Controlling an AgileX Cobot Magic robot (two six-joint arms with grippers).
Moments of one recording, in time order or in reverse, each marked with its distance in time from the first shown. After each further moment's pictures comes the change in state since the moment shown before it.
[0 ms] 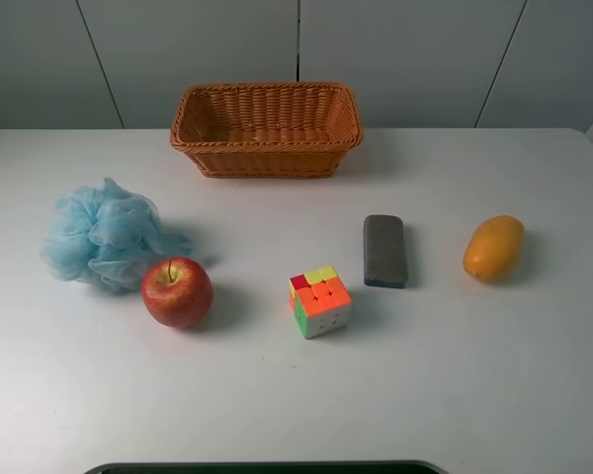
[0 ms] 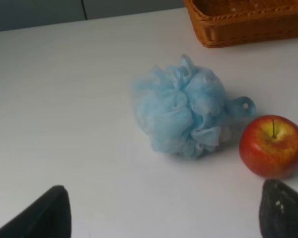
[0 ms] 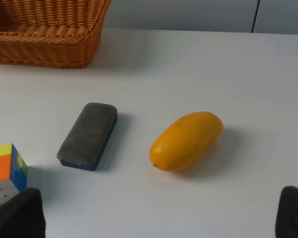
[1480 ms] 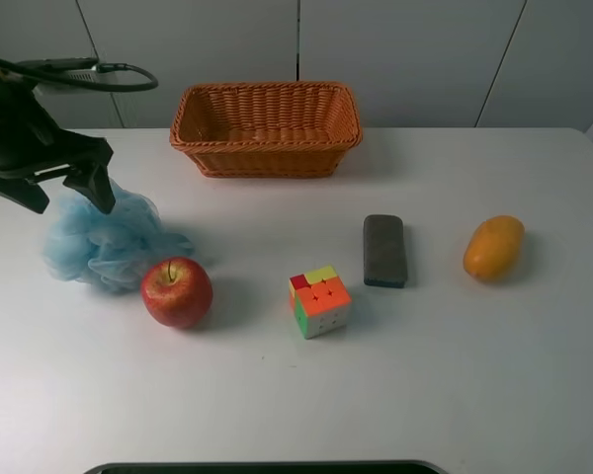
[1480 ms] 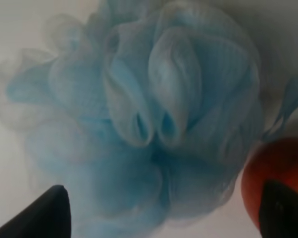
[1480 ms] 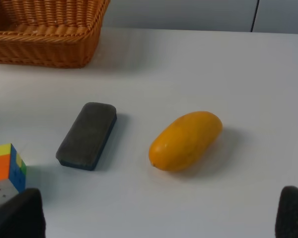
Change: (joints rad) left arm -0.229 1.643 -0.484 0.015 -0.280 -0.187; right arm 0.000 0.000 0.000 0.000 0.000 0.000
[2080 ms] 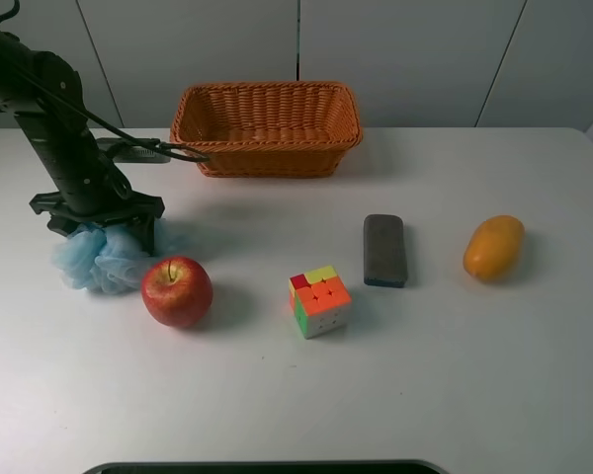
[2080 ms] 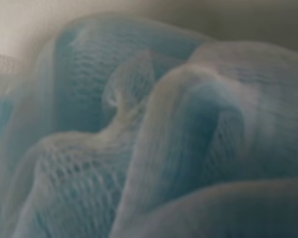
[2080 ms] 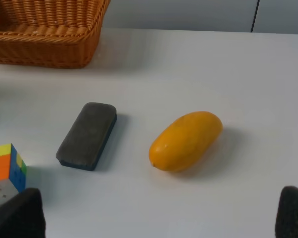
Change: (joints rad) left arm -0.021 0.385 -0.129 0.008 -0.061 -0.008; right arm 0.000 0.000 0.000 0.000 0.000 0.000
